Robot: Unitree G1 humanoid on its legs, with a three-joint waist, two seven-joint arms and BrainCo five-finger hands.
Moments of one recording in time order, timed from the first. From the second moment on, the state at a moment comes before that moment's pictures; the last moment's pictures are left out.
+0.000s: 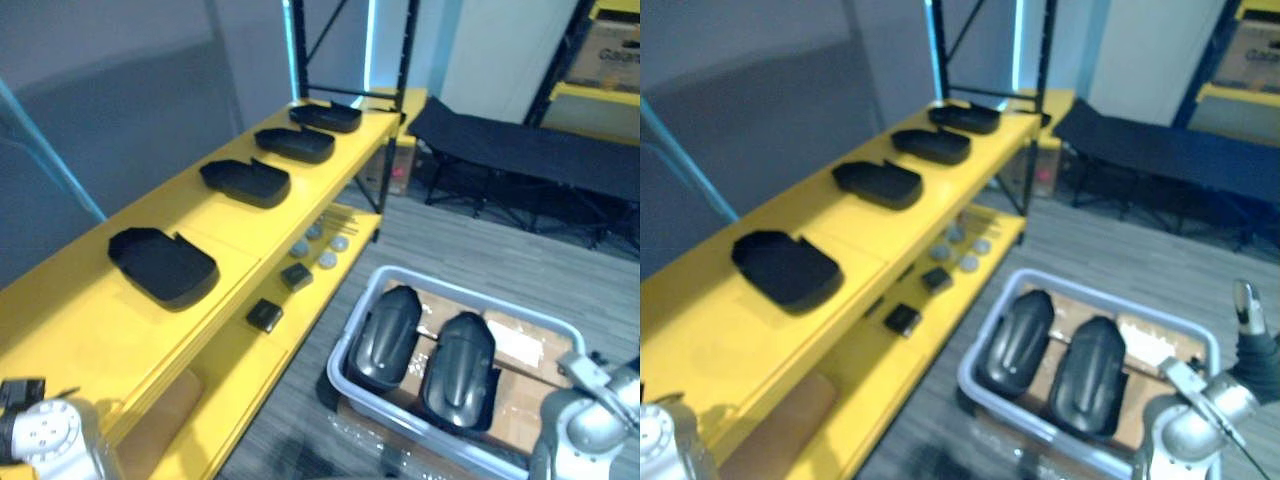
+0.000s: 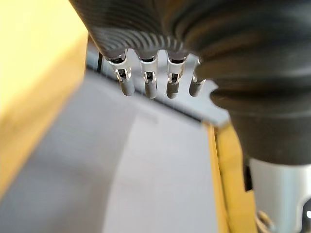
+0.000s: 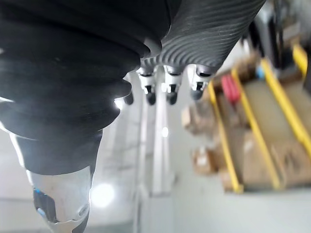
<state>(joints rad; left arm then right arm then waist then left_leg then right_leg) 0.19 0.11 0.74 -0.19 -0.22 -0.27 1.15 0.21 -0.09 -0.35 -0.42 0.09 -0.46 -0.59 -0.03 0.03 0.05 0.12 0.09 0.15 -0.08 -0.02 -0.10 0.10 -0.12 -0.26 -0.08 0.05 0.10</state>
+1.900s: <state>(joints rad) 0.01 0.30 0.51 -0.57 -0.35 -0.16 0.24 0.08 -0.11 -0.18 -0.20 0.26 -0.15 -0.02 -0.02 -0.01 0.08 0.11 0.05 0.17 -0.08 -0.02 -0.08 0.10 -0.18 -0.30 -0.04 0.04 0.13</state>
